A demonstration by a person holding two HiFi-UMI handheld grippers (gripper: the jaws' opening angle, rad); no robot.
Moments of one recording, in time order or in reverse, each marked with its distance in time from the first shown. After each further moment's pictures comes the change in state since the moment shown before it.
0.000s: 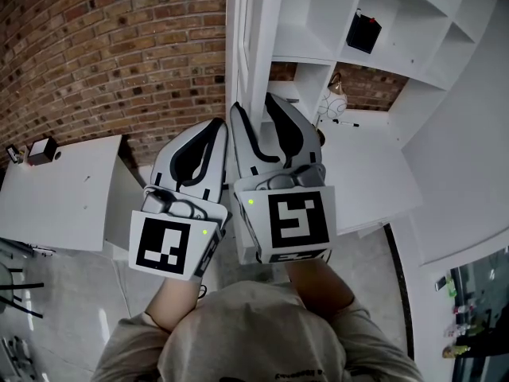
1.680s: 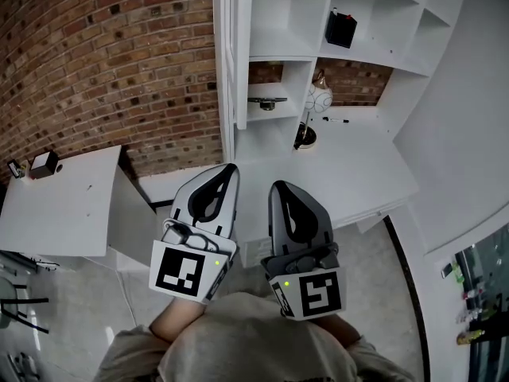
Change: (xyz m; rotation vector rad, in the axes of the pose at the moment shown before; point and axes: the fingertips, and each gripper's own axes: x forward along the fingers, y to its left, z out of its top) left arm -0.070 -0.070 -0.024 -0.036 0.026 -0.134; right arm -0.160 0.020 -0.034 0.063 -0.058 -0.095
